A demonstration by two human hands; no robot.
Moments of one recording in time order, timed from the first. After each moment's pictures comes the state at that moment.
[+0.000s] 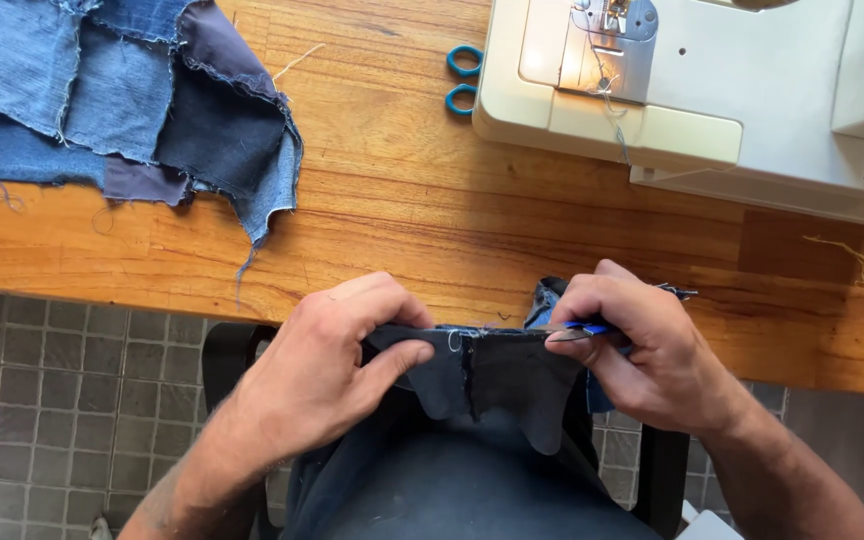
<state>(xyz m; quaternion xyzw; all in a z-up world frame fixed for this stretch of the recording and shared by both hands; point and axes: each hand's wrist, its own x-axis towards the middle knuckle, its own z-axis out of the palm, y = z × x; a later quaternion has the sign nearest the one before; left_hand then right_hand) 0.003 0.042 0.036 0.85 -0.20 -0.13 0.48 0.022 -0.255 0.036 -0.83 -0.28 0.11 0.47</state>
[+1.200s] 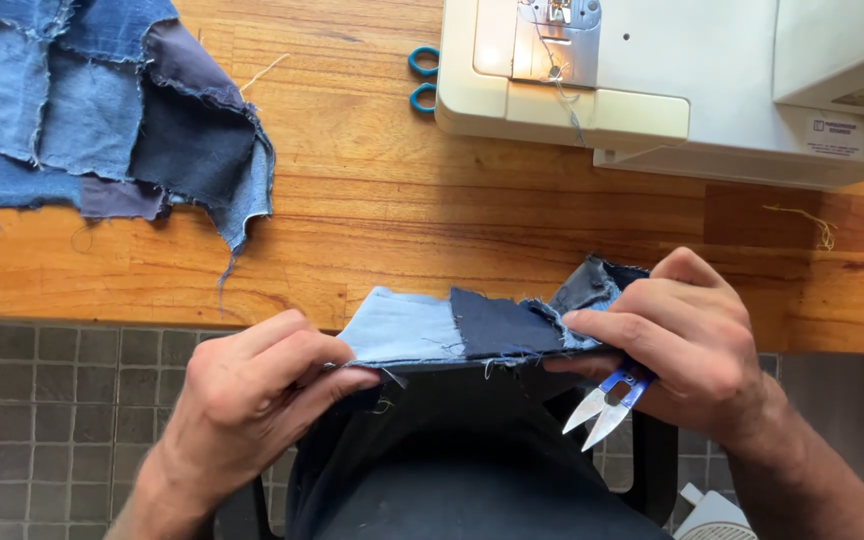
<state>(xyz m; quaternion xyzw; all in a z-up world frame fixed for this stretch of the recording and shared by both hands) -0.025 0.068 0.054 0.87 -0.27 0.04 0.42 0.009 -0.266 0.075 -0.85 -0.43 -0.17 0.25</state>
